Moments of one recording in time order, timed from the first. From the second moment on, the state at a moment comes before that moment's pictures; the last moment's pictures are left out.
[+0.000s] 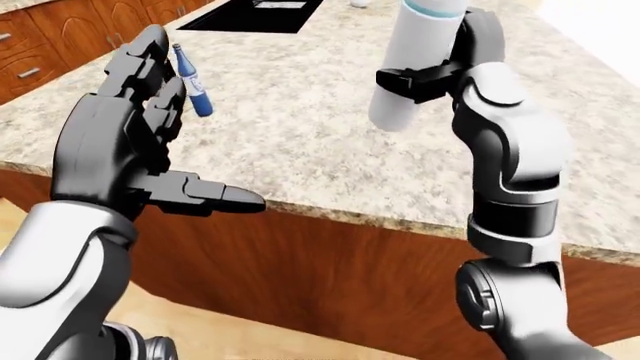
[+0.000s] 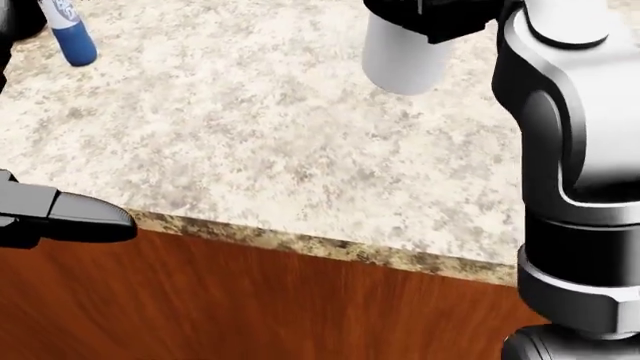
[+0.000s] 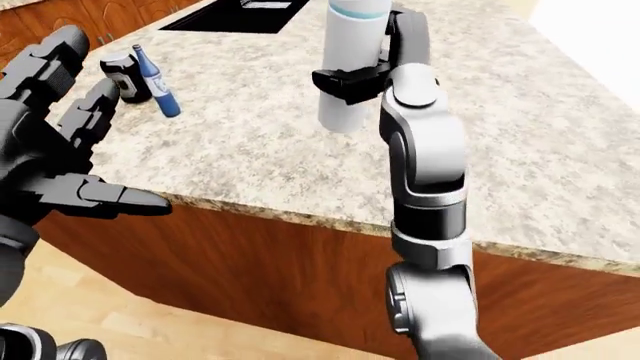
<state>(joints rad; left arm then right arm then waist) -0.64 0.40 0.36 -0.99 -0.40 1.41 0.01 -1.08 -0.21 -0.12 0.00 0.02 0.94 -0.18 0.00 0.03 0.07</state>
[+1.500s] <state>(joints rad) -0.52 0.35 0.33 -0.97 -0.27 1.30 -0.08 -1.12 -0.23 -0.11 1.05 -0.08 -0.01 -0.35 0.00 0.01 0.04</state>
